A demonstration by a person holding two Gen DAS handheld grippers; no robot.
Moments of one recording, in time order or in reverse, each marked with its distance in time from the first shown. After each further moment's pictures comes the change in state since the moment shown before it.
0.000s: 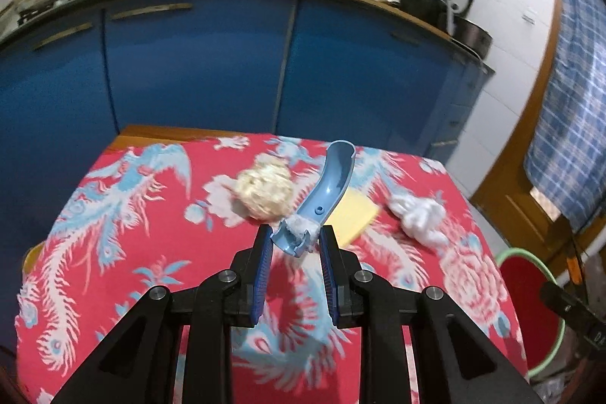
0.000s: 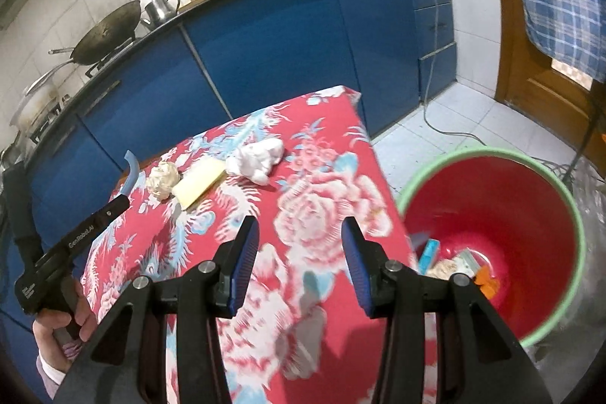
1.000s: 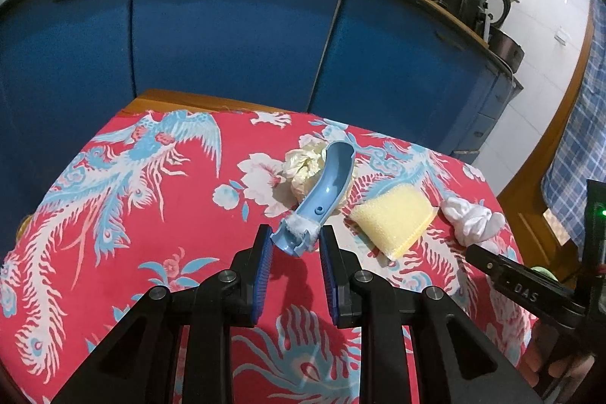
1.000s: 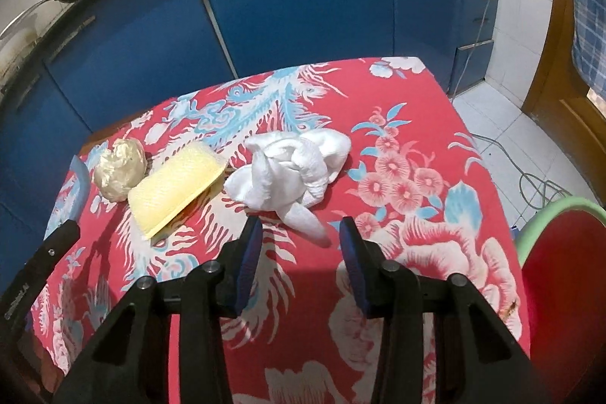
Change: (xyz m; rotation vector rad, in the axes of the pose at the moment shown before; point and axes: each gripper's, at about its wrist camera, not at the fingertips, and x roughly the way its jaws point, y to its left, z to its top) left arm 0.041 0.039 -0.012 -0.103 0.038 0.033; right arm 0.149 0.049 0.026 -0.139 0.136 -0.040
